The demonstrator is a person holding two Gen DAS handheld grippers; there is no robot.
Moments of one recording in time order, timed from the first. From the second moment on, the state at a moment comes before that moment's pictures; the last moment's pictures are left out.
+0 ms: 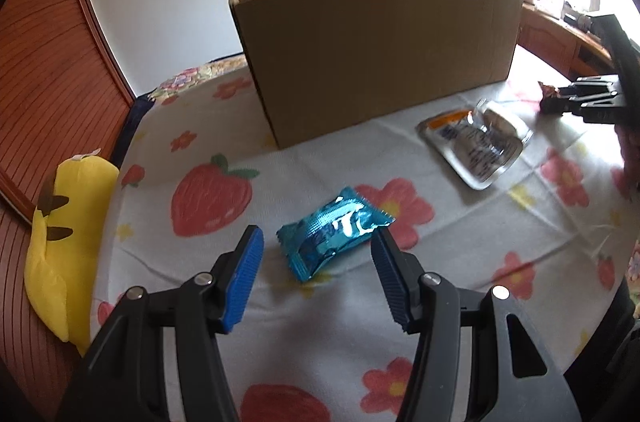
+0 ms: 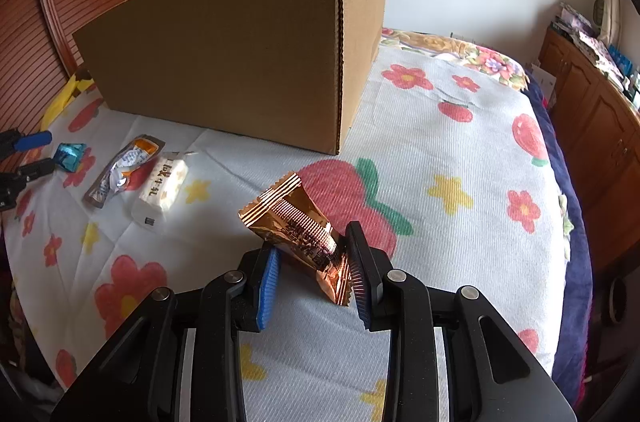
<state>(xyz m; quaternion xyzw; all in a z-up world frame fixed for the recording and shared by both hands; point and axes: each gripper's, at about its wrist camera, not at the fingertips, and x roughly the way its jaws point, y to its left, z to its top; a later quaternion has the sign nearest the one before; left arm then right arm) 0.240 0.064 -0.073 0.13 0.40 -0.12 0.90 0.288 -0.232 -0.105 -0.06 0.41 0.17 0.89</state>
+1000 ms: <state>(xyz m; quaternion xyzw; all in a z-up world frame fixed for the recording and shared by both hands) 0.256 0.049 -0.078 0.10 0.42 -0.12 0.90 0.290 -0.240 -0.104 -0.05 0.41 0.17 0.89</state>
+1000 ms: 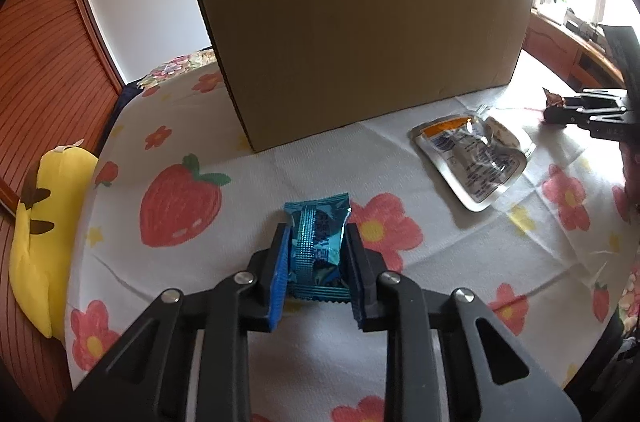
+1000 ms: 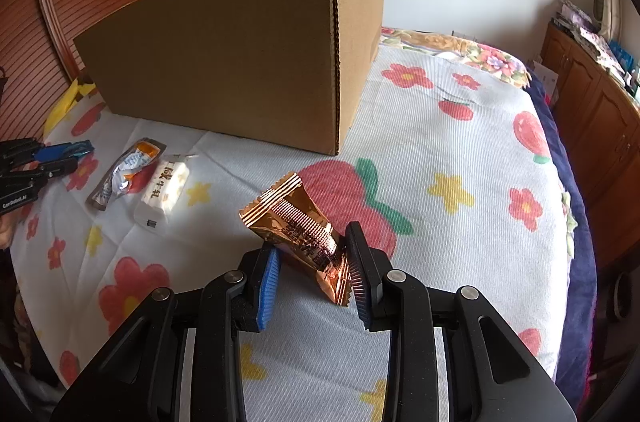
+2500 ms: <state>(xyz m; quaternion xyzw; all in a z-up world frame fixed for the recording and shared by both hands) 0.292 0.001 0.042 0.05 0.26 -0.16 0.95 0.271 -0.183 -0.001 -0.07 0.29 0.25 0.92</state>
